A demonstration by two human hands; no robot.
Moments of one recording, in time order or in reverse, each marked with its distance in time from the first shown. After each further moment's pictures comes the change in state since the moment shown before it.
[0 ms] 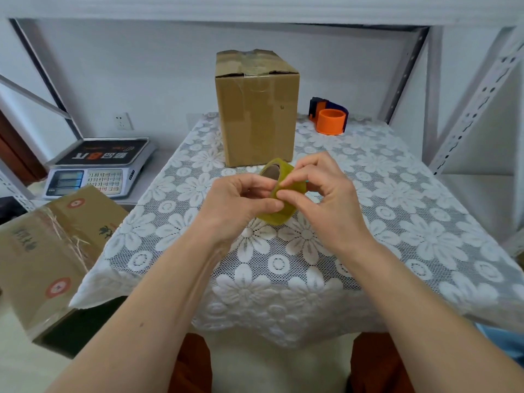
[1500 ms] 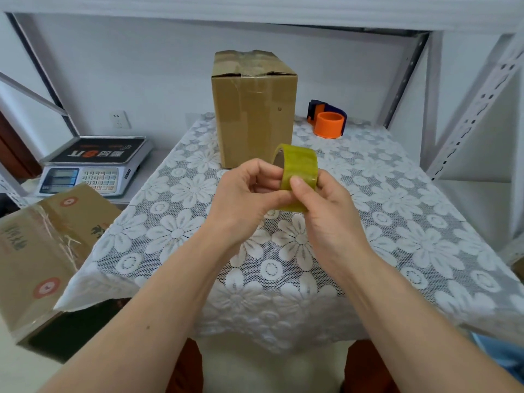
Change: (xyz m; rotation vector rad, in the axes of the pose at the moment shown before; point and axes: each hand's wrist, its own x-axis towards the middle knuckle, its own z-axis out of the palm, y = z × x) left_hand 0.007 0.001 0.022 -0.023 0.055 0.131; right_hand -0.006 -0.012 0.004 0.604 0.107 0.514
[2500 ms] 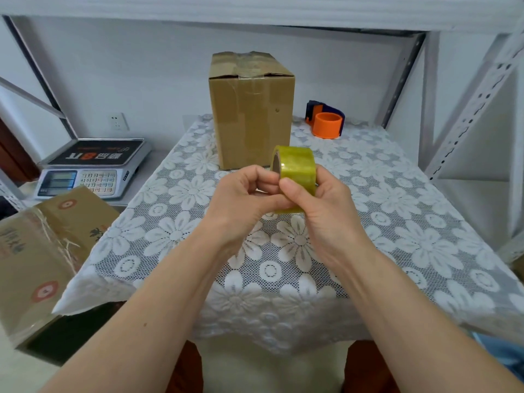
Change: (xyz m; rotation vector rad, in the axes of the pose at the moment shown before) left_hand 0.003 -0.001 -0.003 -0.054 -0.042 -0.075; right_hand 0.010 0.000 -0.006 0.023 -0.093 -0.025
